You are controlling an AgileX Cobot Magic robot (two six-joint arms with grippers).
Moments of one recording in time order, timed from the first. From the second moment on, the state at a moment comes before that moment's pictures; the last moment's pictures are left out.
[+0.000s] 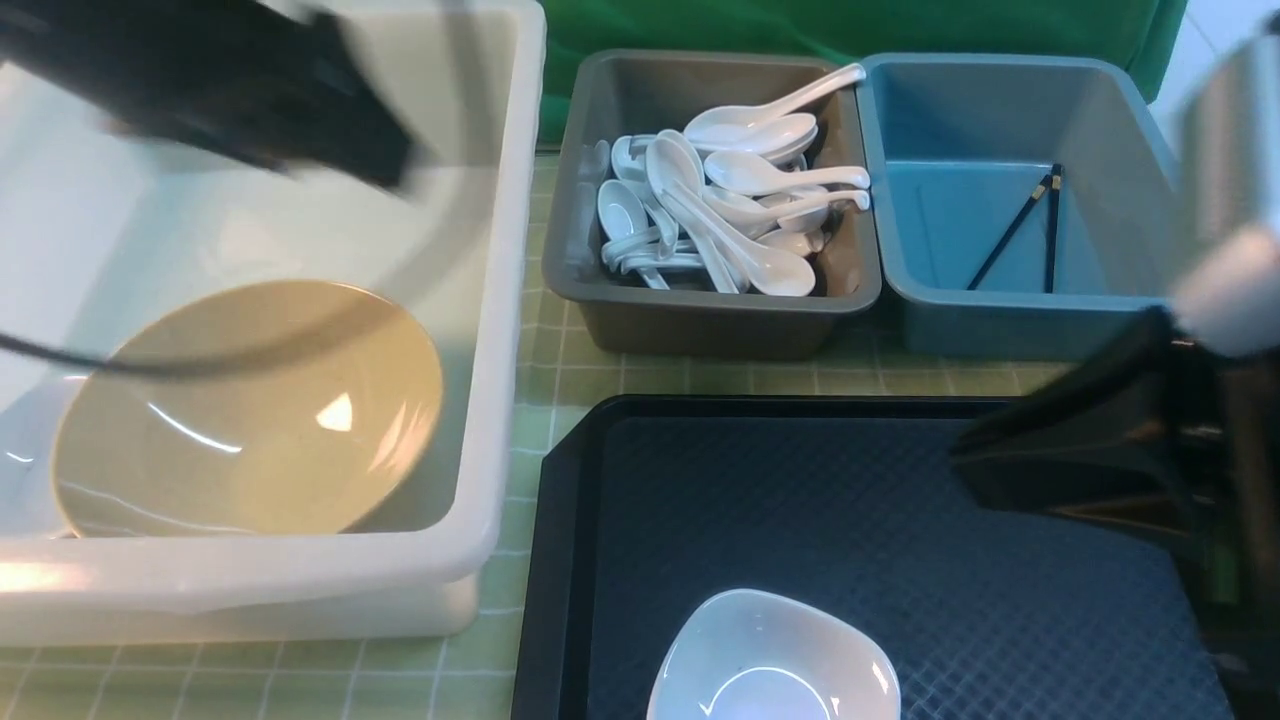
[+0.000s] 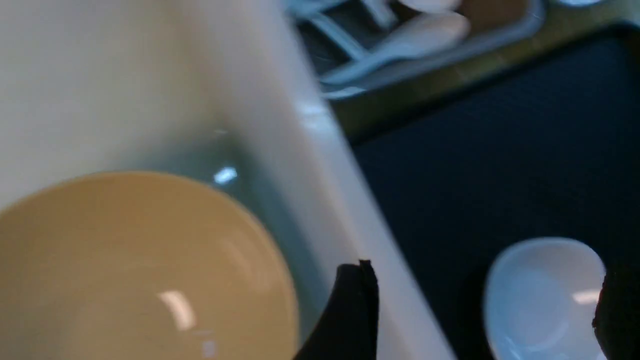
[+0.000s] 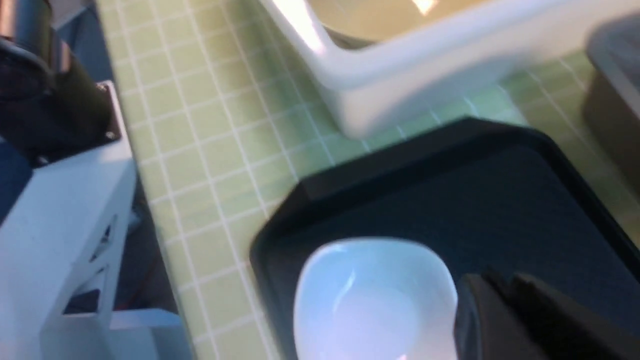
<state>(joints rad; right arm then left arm) 0.50 0.97 -1.04 0.50 0.84 -0.64 -0.27 1.43 -1.50 -0.37 1.25 0.35</state>
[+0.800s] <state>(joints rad) 0.50 0.77 -1.04 0.41 0.96 -0.52 -0.69 1.94 -1.33 -0.40 1.14 0.20</state>
